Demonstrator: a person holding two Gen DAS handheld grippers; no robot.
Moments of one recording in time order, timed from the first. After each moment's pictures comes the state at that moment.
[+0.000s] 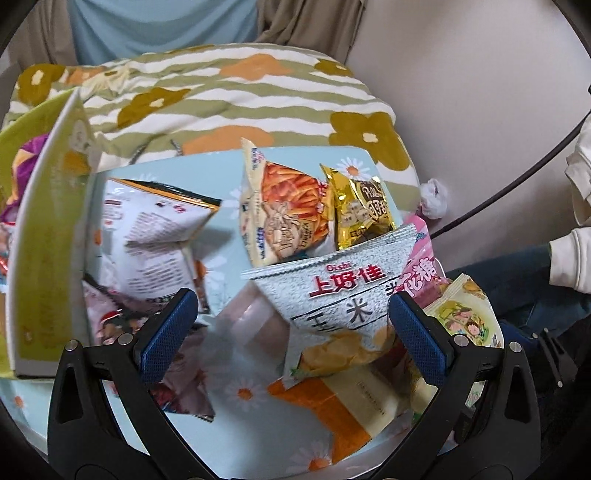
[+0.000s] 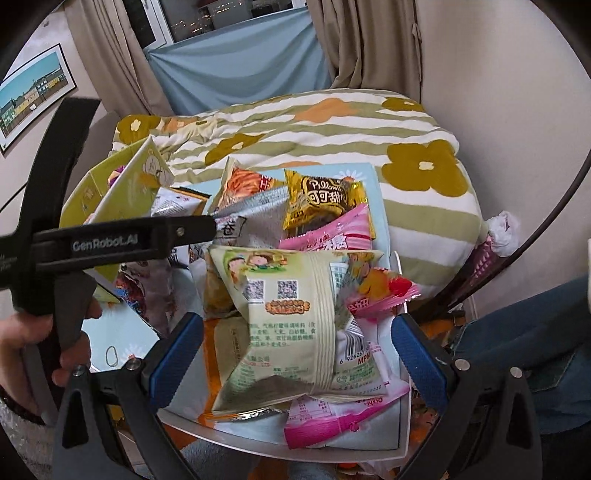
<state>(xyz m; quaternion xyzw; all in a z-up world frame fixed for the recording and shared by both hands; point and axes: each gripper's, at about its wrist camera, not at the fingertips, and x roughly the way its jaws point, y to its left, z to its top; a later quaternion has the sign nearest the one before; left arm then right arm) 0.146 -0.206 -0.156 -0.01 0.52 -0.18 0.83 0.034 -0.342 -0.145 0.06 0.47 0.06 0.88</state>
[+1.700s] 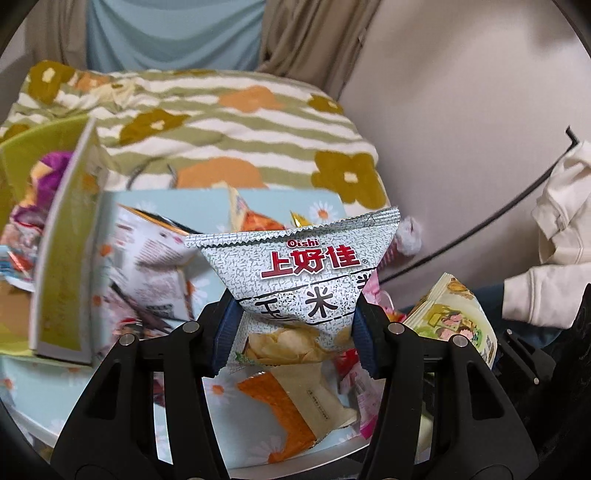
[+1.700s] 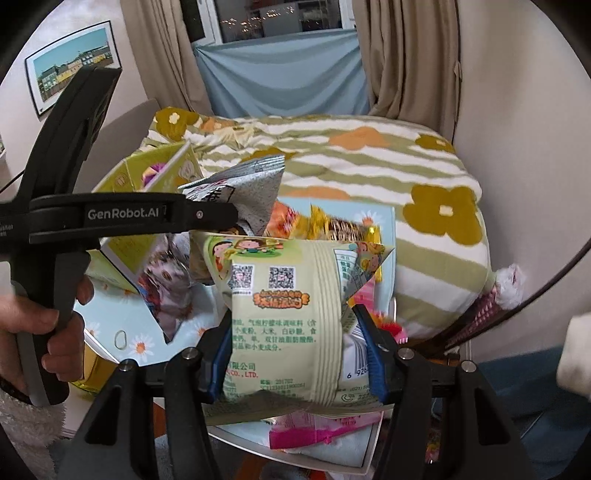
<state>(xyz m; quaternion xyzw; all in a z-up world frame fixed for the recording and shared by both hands) 0.124 -0.191 -0.084 -0.07 0.47 -0.18 0.86 0.033 -0.344 -0.102 0.00 0.43 0.12 0.89</state>
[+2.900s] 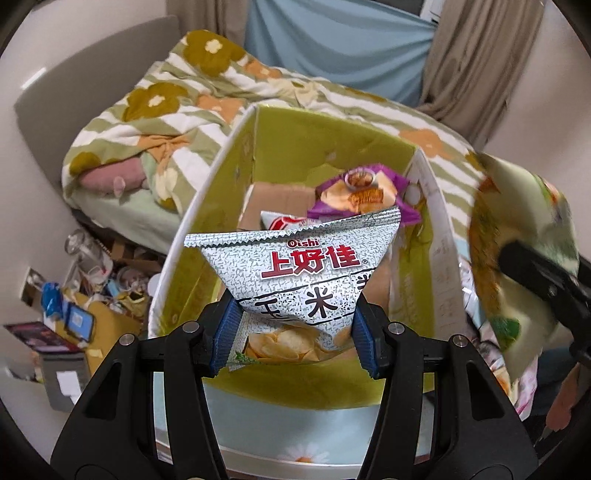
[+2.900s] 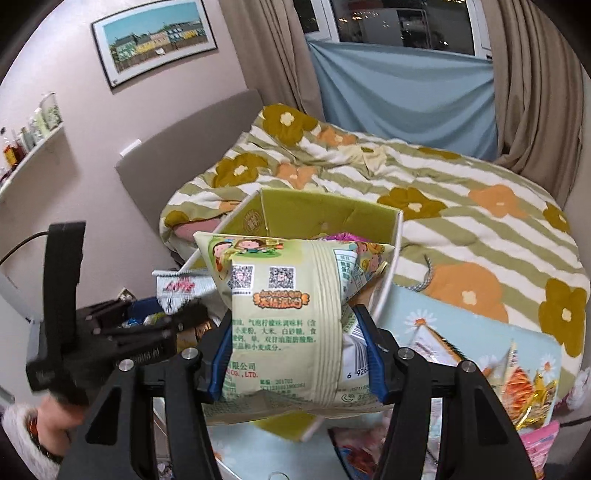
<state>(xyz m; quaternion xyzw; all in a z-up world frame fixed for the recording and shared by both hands) 0.143 0.157 -0.102 -0.10 0.48 0.04 0.87 0.166 -0.037 -0.055 -0.02 0.42 0.28 0.86</state>
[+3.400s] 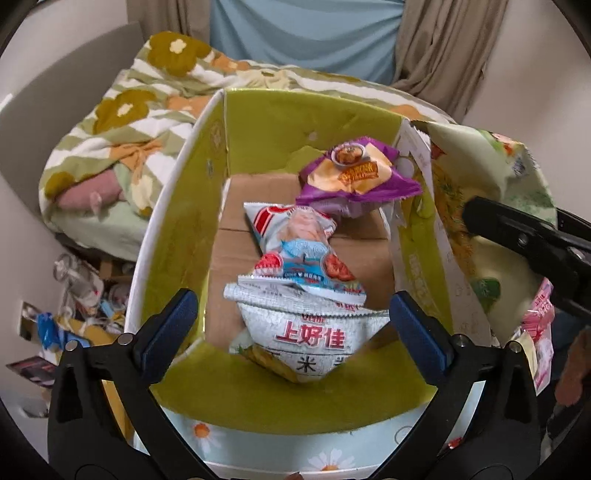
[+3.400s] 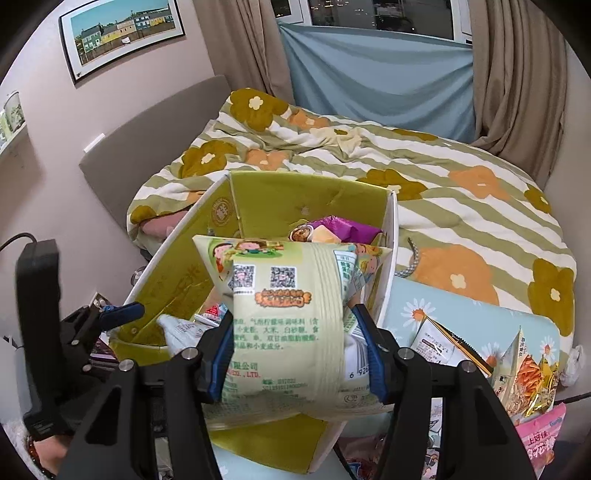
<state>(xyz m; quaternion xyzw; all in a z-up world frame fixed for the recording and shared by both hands) 0.160 0.155 -0.129 -0.06 0.49 -0.01 0.87 0.187 -0.014 -0.081 -0.03 0.45 0.22 0.87</state>
